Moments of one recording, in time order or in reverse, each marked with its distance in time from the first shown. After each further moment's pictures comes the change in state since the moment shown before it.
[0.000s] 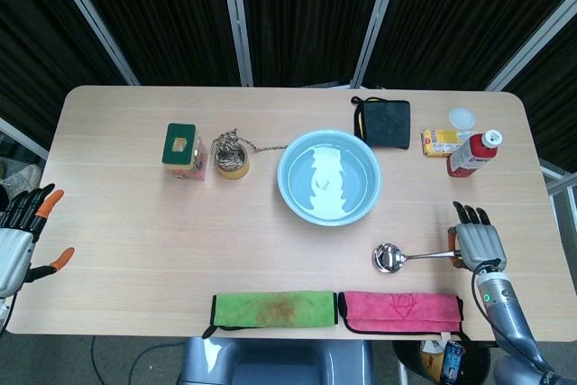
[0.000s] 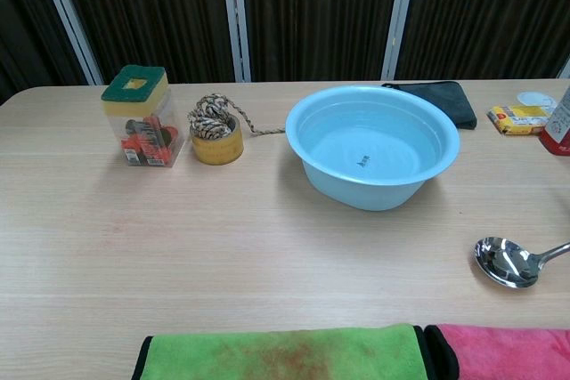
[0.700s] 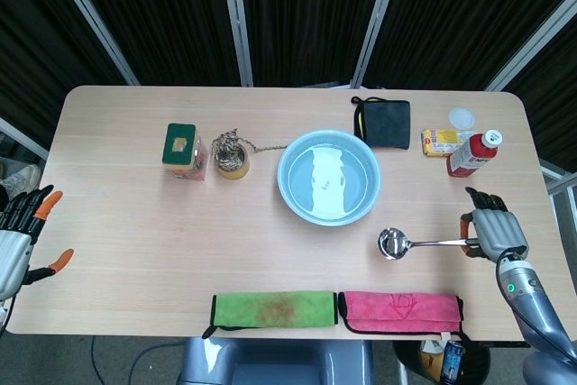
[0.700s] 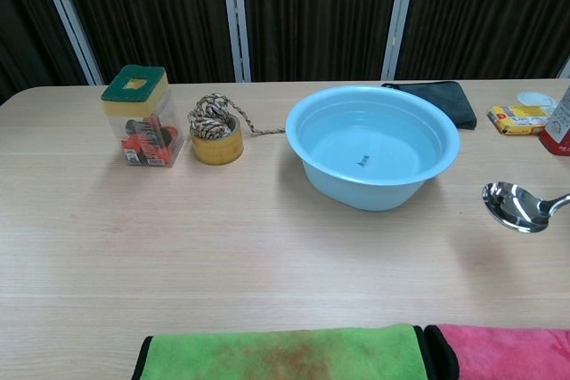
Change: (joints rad) left arm 0.006 0.005 0.003 -0.006 0.008 0.012 -0.006; right arm 0.047 0.253 0.043 -0.216 0.054 -0.061 0.084
